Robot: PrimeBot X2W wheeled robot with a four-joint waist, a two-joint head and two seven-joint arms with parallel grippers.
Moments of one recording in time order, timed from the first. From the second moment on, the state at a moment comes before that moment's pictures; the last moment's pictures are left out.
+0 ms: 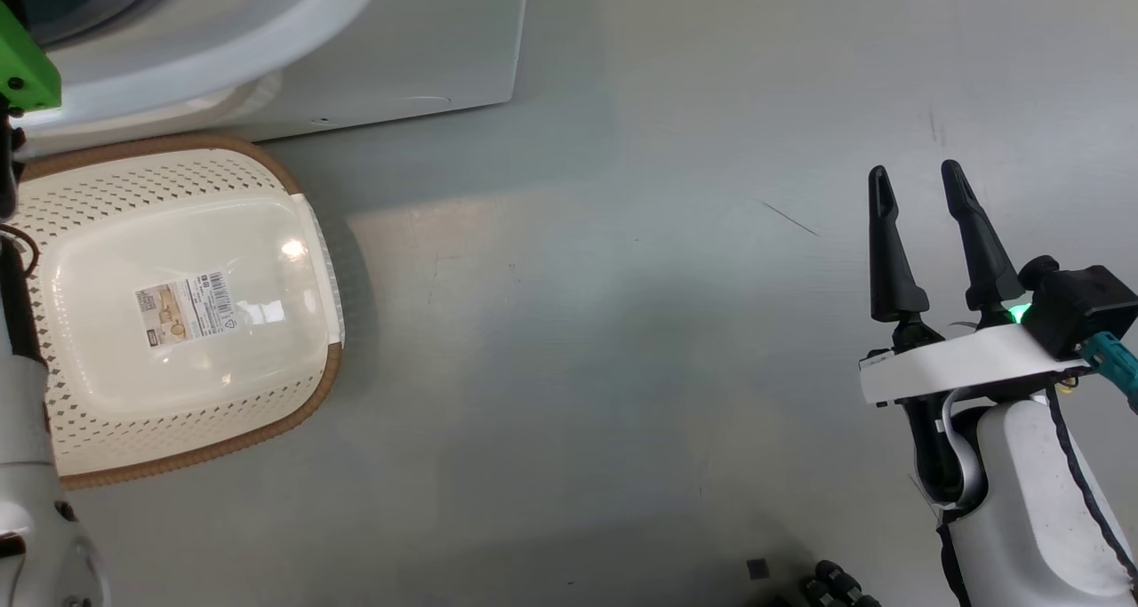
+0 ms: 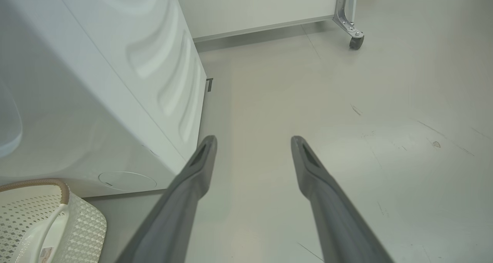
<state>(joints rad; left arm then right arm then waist) -0.93 0.21 0.16 0.59 -0.16 -0.10 0.15 -0.27 -0.06 0.13 0.14 0.30 0.12 -0.25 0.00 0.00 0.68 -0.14</state>
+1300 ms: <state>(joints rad) -1.10 0.20 0.15 0.77 -0.16 -0.05 0.26 -0.27 -0.06 0.13 0.14 0.30 0.12 -0.25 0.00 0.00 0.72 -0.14</state>
